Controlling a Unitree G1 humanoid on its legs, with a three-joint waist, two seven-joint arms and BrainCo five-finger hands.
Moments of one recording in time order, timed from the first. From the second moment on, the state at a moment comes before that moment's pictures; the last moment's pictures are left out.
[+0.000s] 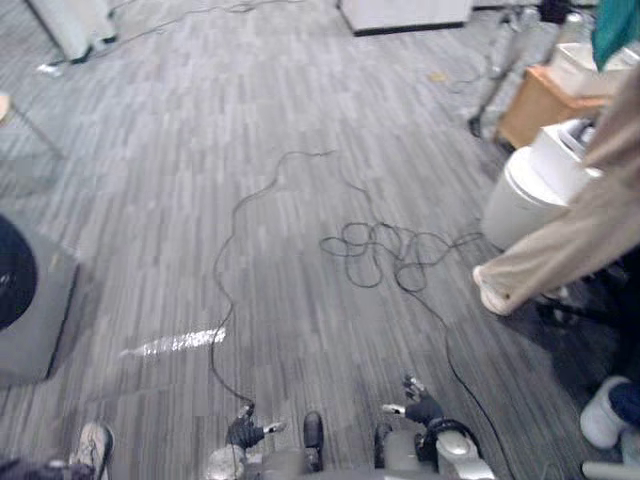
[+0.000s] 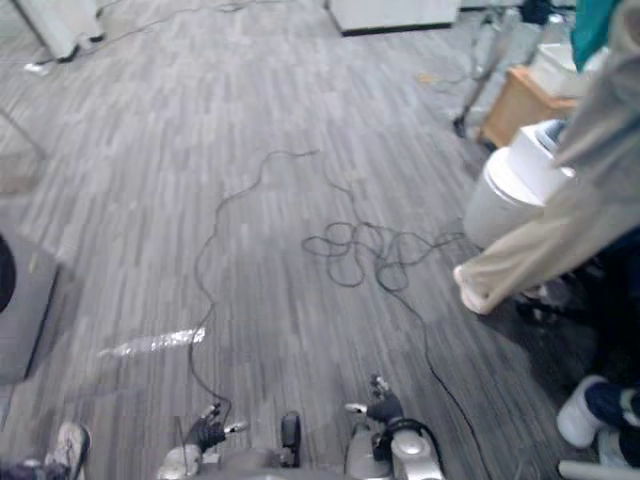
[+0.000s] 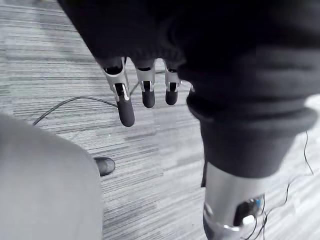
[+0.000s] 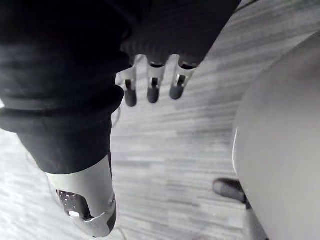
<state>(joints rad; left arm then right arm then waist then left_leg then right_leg) 0.13 0.08 0.01 0.92 -0.02 -0.12 0.05 0.06 -0.06 0.07 0.87 -0.02 -0.11 0.03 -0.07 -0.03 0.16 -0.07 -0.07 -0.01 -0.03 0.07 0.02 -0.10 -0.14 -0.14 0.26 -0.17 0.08</state>
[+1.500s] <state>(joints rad) 0.13 0.08 0.07 0.97 -0.05 -0.11 0.07 0.03 -0.03 -0.08 1.03 -0.01 -0.07 -0.02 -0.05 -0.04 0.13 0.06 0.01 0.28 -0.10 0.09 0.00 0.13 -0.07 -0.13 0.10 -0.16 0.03</state>
